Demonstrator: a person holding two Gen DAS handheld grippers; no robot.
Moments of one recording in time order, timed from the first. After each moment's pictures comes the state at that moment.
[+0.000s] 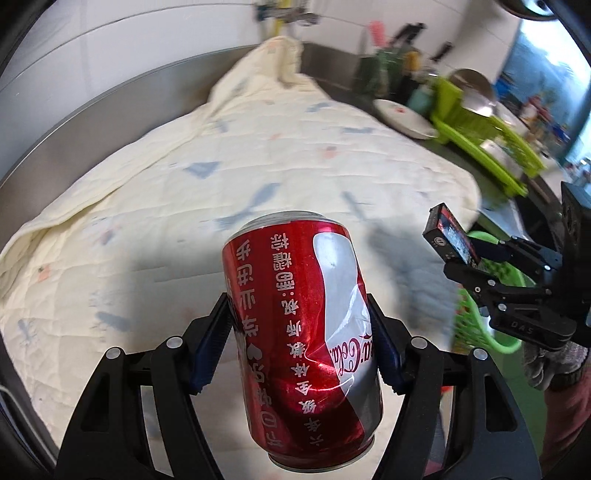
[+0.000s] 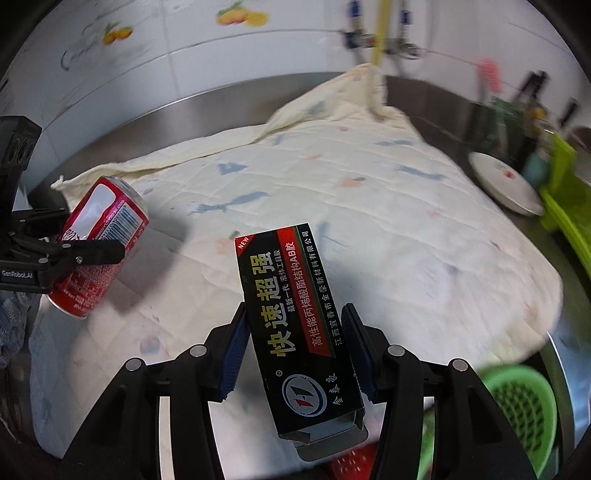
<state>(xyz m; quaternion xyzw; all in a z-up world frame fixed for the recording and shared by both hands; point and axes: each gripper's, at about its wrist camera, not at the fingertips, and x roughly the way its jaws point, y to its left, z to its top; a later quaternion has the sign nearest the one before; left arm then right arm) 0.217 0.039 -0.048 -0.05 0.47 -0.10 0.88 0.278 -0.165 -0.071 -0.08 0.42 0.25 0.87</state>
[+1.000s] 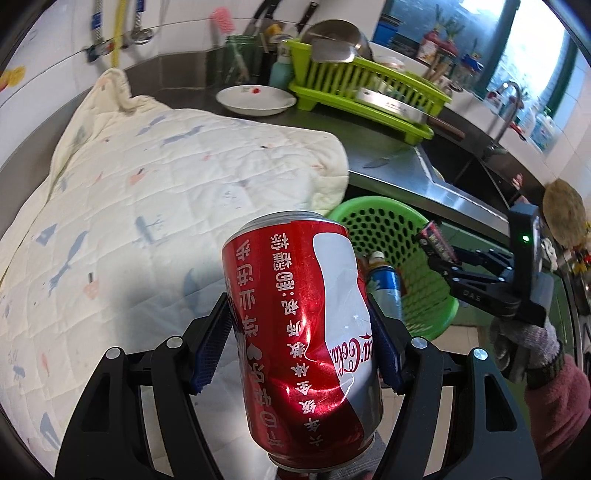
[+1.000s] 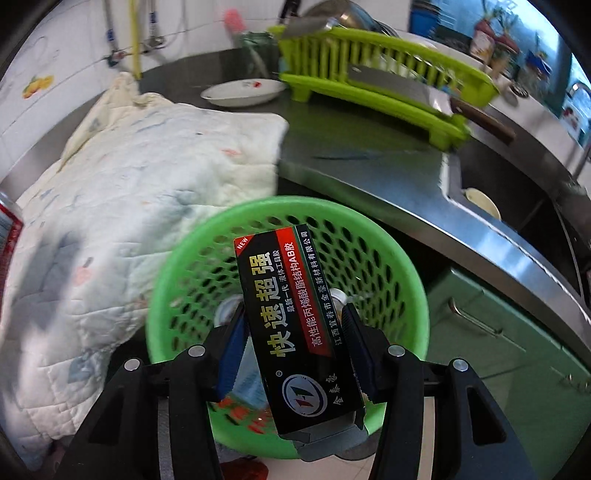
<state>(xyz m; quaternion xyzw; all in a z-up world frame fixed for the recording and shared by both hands) 0.201 -0.152 -0.033 0.03 0.46 -0.25 0.85 0.193 -0.418 -0.117 0.02 0.46 -0.04 0.89</state>
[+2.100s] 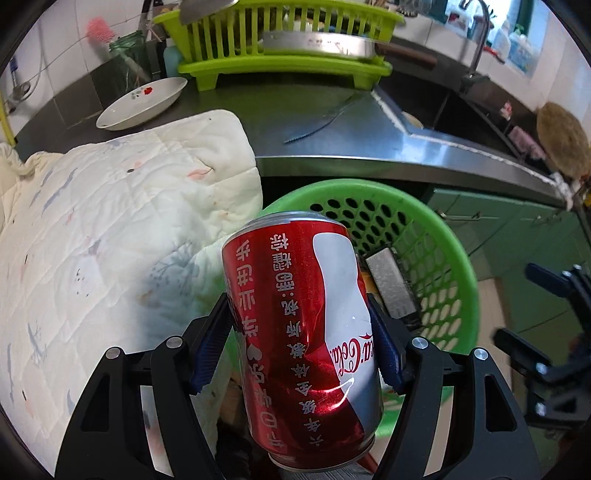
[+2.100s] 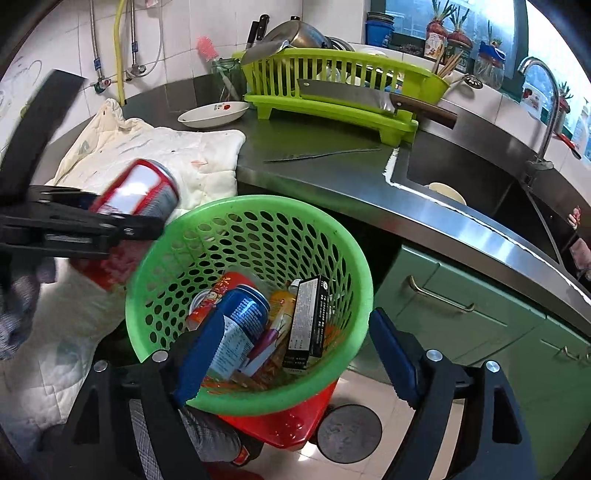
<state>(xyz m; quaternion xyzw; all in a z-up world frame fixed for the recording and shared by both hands) 0.258 -0.321 -0.101 0.15 0.48 -0.30 0.81 0.127 -0.449 -0.110 0.04 0.41 -0.08 0.91</state>
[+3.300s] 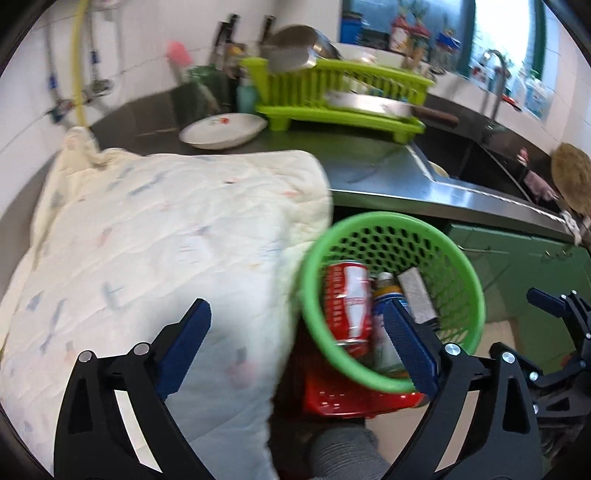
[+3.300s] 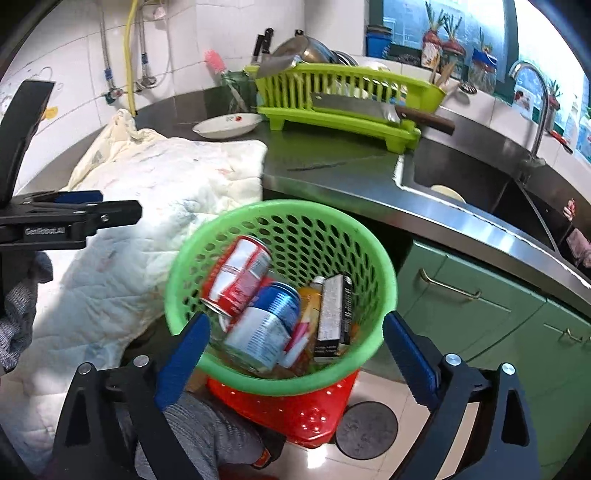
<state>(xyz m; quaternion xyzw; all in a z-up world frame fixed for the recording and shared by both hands) 0.216 -0.212 -0.042 0.09 0.40 -0.24 0.88 0.105 -0.402 -0.092 0.05 0.39 -0.08 0.92</state>
